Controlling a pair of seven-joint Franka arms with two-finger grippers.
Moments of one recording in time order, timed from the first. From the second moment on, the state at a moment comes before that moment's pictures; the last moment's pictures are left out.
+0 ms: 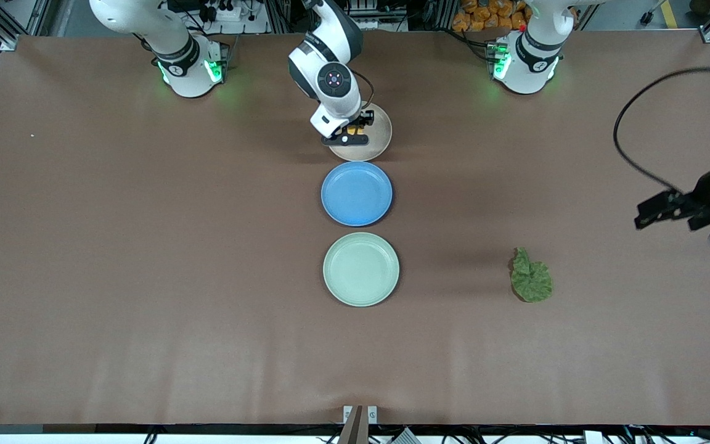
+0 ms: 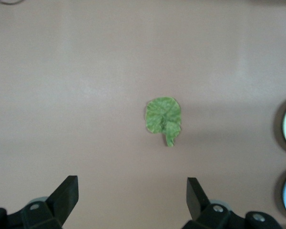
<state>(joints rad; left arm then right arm) 0.05 0.19 -0.06 -1.47 -0.02 1.73 0.02 1.10 0.40 -0.04 -2.11 0.47 2.36 0.73</state>
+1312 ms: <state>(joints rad) 0.04 -0.02 -0.09 -1.58 -0.02 1.60 0.01 0.93 0.24 -0.60 -2.10 0.21 2.13 0.32</state>
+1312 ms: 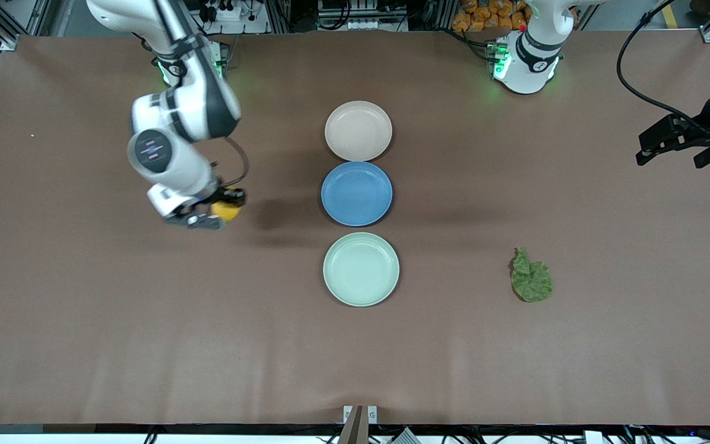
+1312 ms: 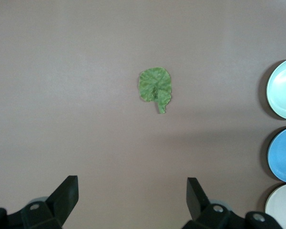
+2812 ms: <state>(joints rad) 0.04 0.01 -0.09 -1.56 -0.02 1.62 0.01 0.41 0.47 -0.39 -2.01 0.27 2.31 -0.23</state>
